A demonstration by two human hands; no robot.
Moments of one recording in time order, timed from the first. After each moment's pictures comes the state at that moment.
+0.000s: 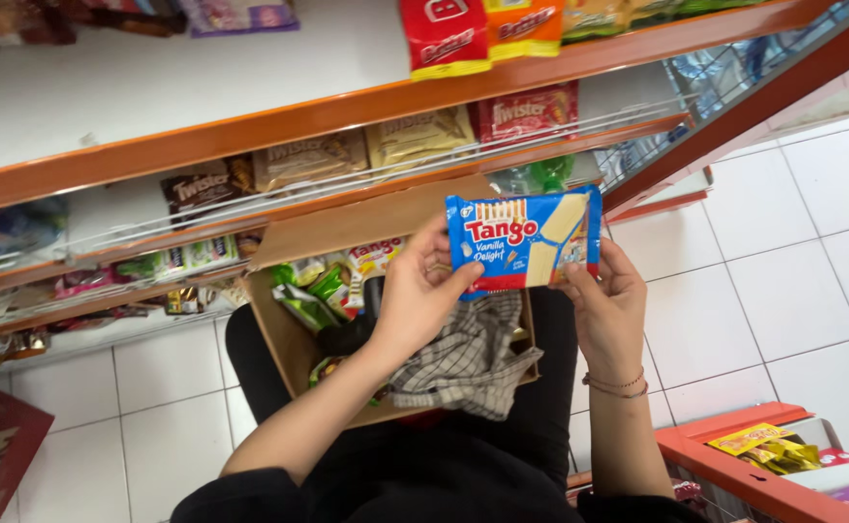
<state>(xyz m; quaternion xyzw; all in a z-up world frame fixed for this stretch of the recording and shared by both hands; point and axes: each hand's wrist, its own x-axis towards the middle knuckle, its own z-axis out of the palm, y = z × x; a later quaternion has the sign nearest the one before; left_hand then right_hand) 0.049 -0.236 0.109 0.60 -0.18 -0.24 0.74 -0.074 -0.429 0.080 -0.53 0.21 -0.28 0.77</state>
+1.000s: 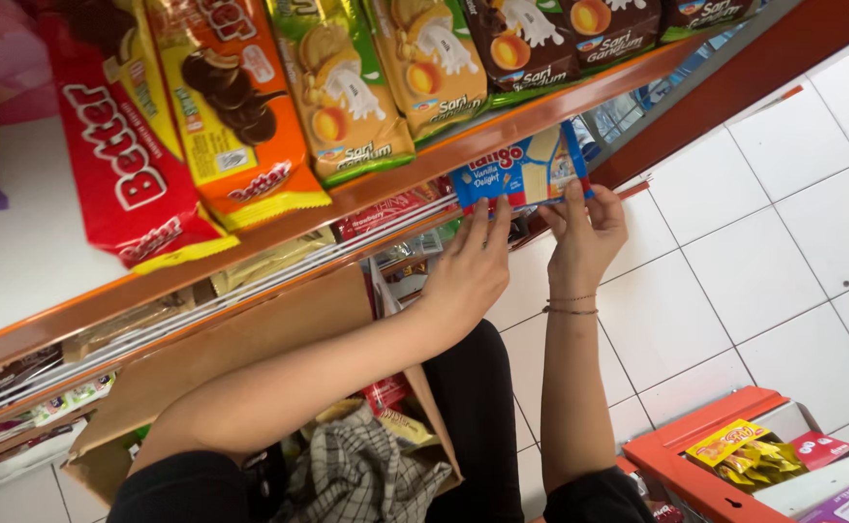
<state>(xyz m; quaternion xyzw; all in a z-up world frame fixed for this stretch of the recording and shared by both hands) 0.102 -0.486 0.044 0.77 -0.61 0.20 0.03 0.030 -0.648 -0.020 -0.42 0.34 -0.48 0.69</state>
